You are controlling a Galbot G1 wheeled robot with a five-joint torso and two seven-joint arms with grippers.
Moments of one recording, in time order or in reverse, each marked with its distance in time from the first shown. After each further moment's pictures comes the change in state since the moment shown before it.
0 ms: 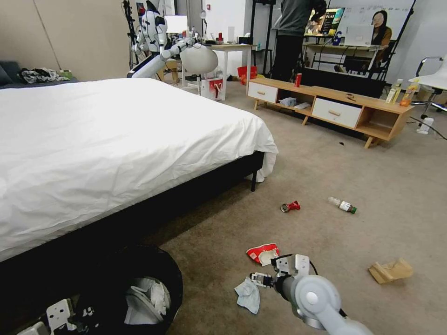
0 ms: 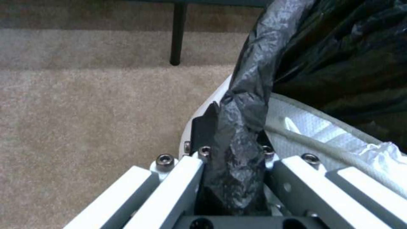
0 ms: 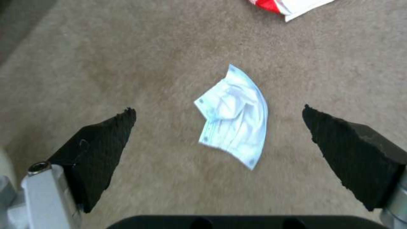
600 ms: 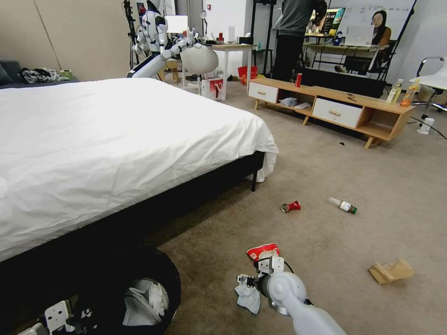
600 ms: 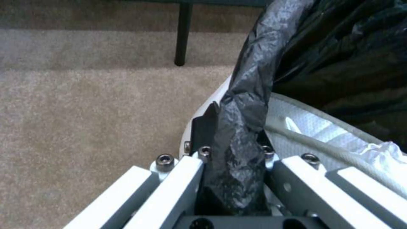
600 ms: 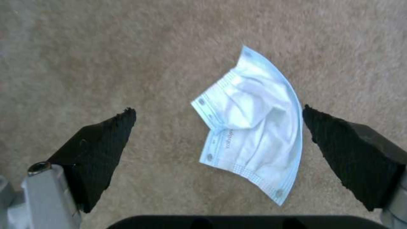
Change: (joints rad) left arm -0.008 0.009 -0.014 0.015 -0.004 0.000 0.002; right arm 0.107 0.138 -0.069 -0.342 -0.146 0.060 -0.148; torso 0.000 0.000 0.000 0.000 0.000
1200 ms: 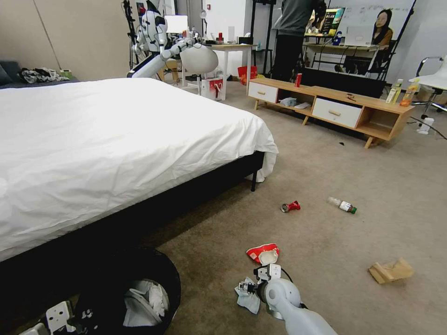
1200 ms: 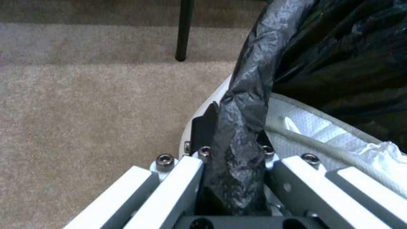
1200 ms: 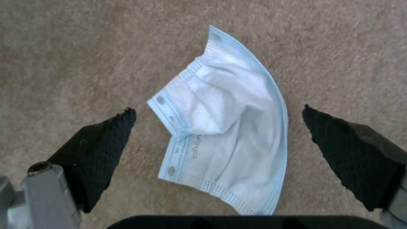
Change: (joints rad) left arm 0.001 -0.005 0.003 0.011 0.003 0.000 0.000; right arm 0.032 0.041 0.001 -0.175 -0.098 0.054 -0.089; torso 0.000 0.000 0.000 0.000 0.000
